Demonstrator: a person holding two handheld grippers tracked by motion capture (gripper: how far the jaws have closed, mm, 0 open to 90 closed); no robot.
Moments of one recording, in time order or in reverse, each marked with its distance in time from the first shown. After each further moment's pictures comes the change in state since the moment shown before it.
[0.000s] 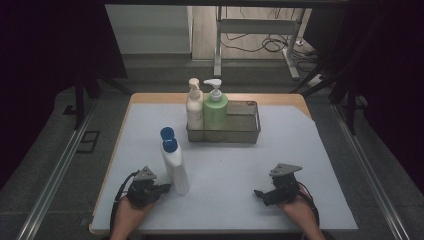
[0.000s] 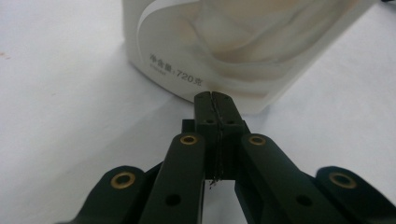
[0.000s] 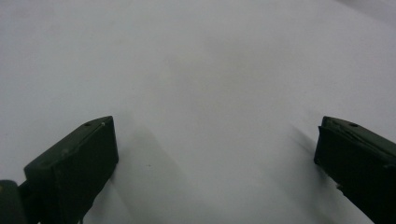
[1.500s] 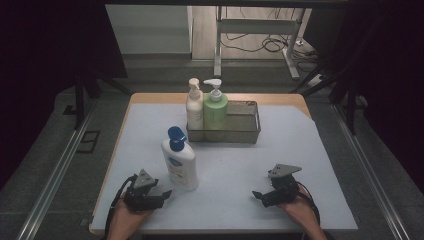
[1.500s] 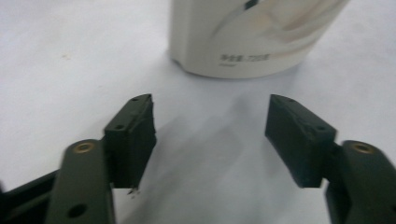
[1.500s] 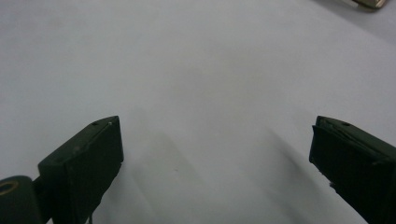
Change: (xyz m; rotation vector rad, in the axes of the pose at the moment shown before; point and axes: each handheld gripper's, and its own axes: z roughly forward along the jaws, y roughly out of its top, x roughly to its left) left arm -0.007 -0.009 -0.013 -0.022 0.168 0.049; right arm 0.010 0.008 -0.008 -0.013 0.026 -0.033
